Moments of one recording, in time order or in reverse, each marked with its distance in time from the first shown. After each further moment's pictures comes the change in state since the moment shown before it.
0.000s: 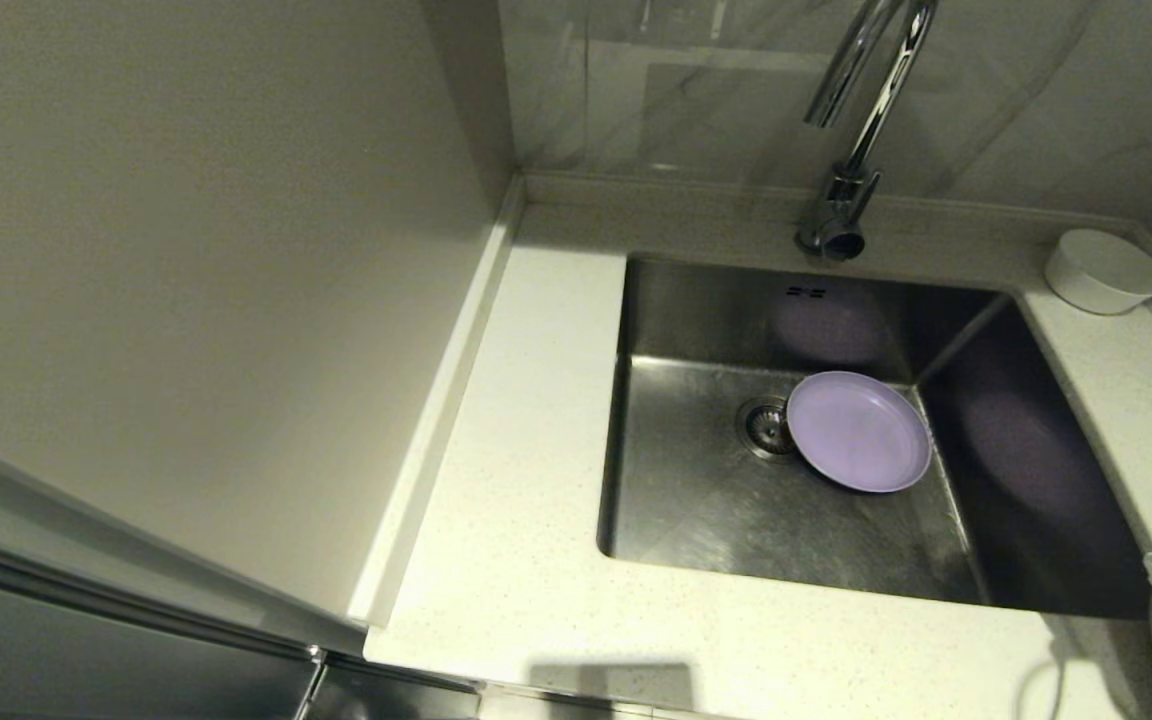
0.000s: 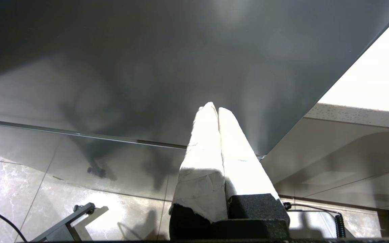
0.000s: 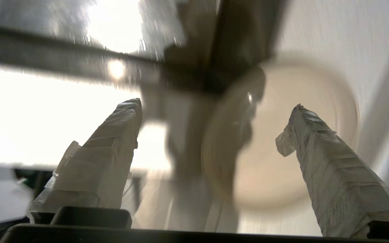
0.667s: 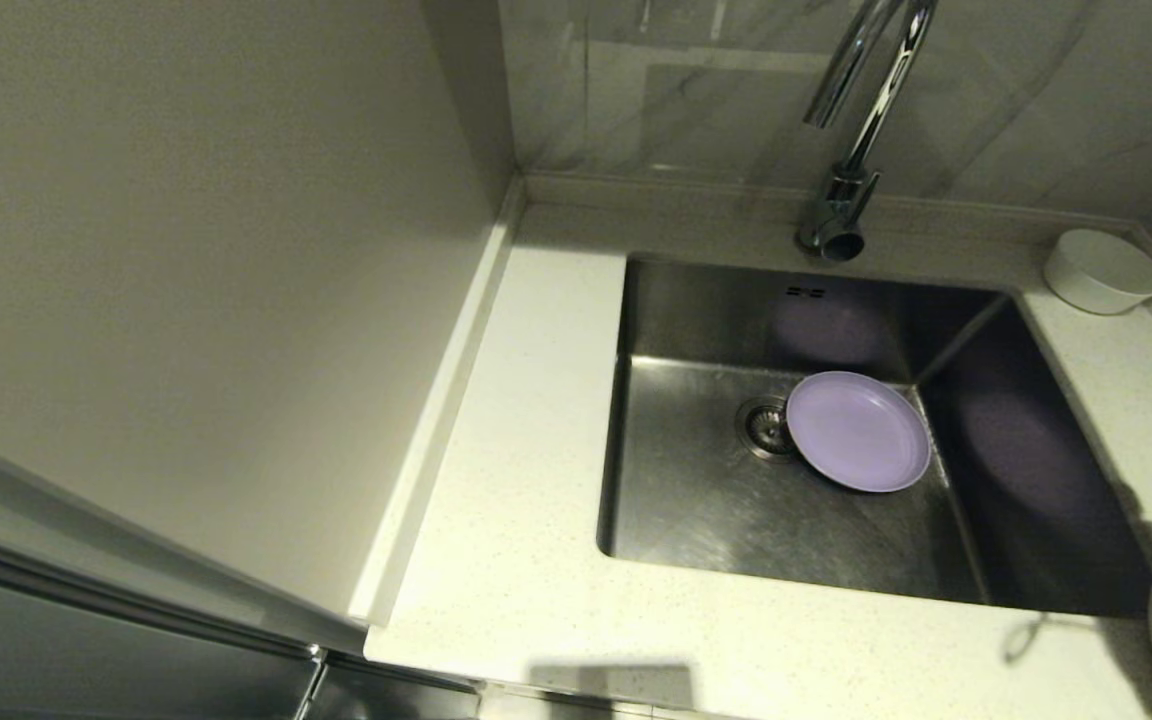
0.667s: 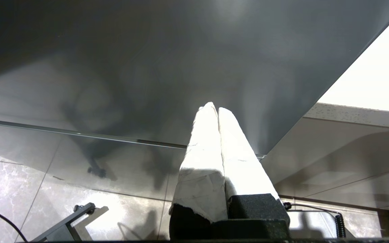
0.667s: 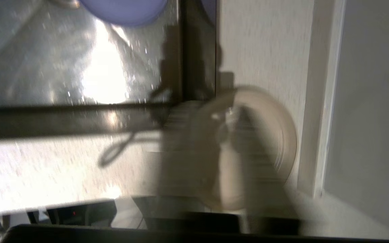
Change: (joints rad) left arm 0.000 0.000 0.000 0.000 0.000 0.001; right arm -0.021 0.086 -0.416 0.193 -0.087 0.110
